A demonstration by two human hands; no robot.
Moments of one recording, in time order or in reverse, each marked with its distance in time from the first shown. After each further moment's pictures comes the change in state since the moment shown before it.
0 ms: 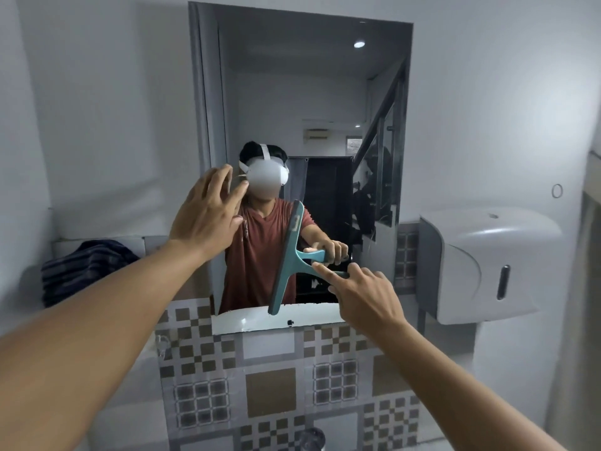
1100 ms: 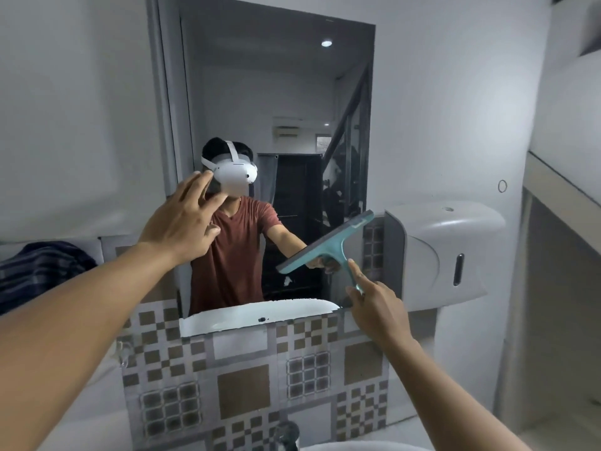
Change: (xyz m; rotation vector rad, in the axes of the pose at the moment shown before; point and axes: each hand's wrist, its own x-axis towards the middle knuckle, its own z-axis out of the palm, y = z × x) left_hand -0.003 0.005 0.013 -0.091 -0.051 0.124; right_hand -0.052 0.046 0.009 0.294 -0.152 0.595
